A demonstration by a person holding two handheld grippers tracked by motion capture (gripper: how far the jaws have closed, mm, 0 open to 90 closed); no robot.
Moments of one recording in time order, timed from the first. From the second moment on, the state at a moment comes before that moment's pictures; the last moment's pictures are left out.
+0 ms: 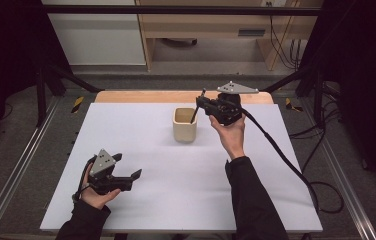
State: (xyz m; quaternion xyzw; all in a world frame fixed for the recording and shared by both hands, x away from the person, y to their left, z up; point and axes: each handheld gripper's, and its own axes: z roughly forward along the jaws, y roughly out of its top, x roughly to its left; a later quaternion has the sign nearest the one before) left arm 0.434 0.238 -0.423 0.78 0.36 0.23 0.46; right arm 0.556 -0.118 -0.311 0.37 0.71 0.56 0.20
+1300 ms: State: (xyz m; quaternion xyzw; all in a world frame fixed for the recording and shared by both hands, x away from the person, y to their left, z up) left arm 0.433 0.241 -0.419 0.78 0.36 0.23 0.46; right arm 0.601 -0.091 -0.352 0.42 0.72 0.52 0.20
